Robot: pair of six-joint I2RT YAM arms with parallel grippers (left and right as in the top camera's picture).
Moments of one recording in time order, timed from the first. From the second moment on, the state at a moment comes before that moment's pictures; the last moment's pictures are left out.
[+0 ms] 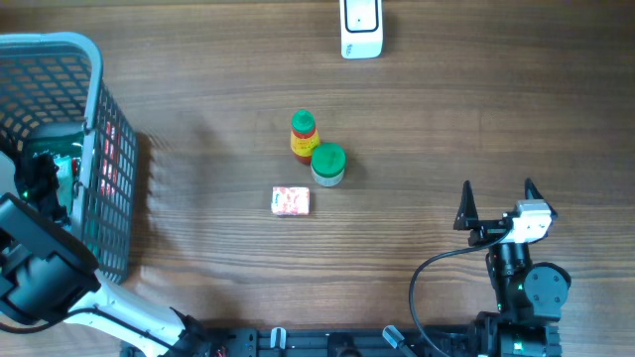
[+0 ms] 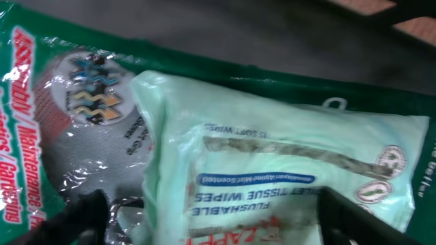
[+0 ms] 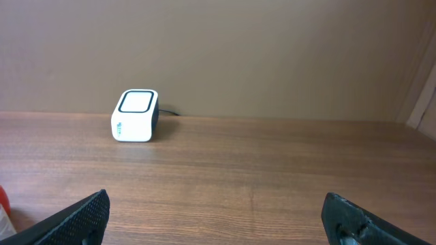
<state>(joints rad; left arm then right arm) 0.76 1.99 1.49 -0.95 -0.12 -1.17 -0.12 0.02 0.01 0.00 -0.14 -0.03</state>
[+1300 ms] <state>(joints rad) 0.76 1.36 1.55 -1.07 -0.13 -1.20 -0.12 0.02 0.01 0.00 -0.14 -0.03</state>
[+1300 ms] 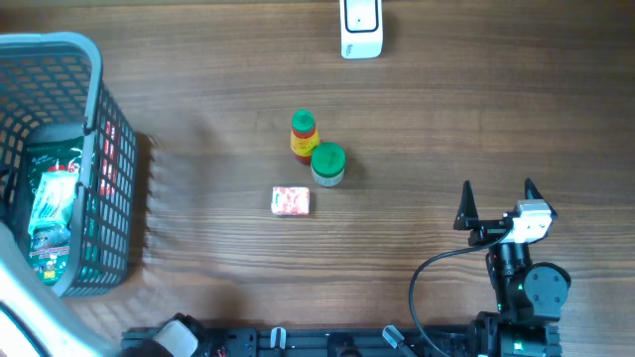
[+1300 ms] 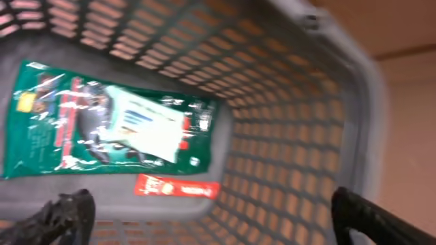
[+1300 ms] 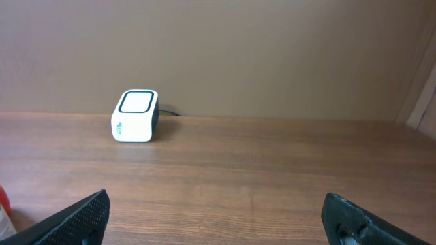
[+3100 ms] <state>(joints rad) 0.75 1.64 1.55 -1.00 -0.02 -1.70 -0.12 0.02 0.01 0.00 -0.14 -0.03</state>
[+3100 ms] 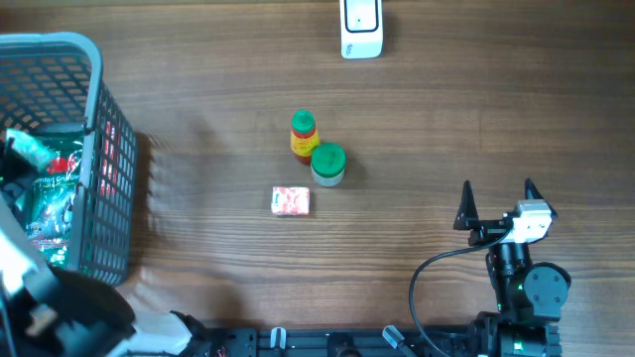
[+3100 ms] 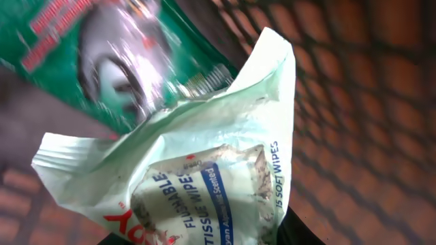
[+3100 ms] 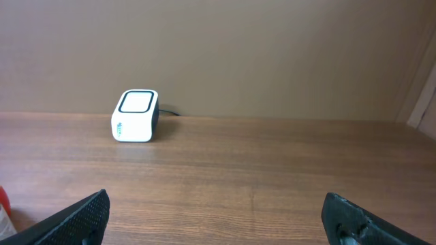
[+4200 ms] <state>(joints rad) -0.74 1.58 1.56 -1.14 -0.10 -1.42 -0.12 0.02 0.01 0.00 -0.14 -0.03</state>
